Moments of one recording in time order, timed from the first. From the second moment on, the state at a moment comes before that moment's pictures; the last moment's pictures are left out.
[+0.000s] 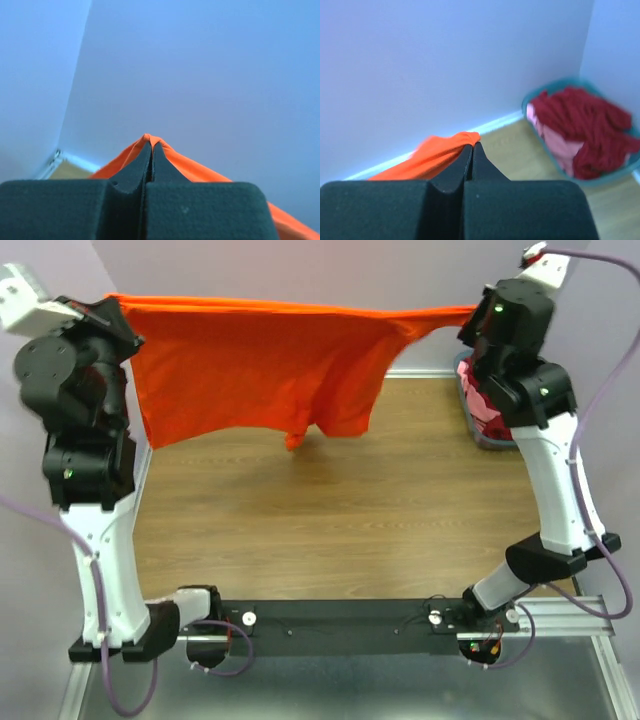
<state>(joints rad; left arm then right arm) 0.00 1.23 1.99 -0.50 -0.26 -0.44 0.44 1.60 2.20 -0.74 0.69 0.35</state>
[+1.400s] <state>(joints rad) -0.11 1.58 1.14 -0.23 -0.32 -0.29 0.35 1.63 1.31 -0.38 0.53 -0.25</state>
